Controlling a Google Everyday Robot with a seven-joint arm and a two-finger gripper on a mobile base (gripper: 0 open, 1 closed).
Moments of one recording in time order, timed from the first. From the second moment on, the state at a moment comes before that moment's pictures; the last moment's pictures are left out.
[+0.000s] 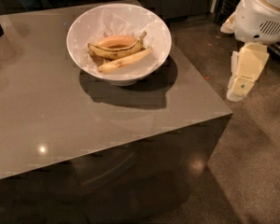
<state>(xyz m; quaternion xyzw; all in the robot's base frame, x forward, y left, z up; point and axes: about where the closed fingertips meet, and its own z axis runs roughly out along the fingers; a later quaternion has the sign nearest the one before) 0.492 -0.201 0.968 -0.63 0.76 -0.02 0.14</state>
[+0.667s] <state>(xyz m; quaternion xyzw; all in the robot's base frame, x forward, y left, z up) 0.545 -0.158 0.989 -0.66 0.73 0.00 0.15</state>
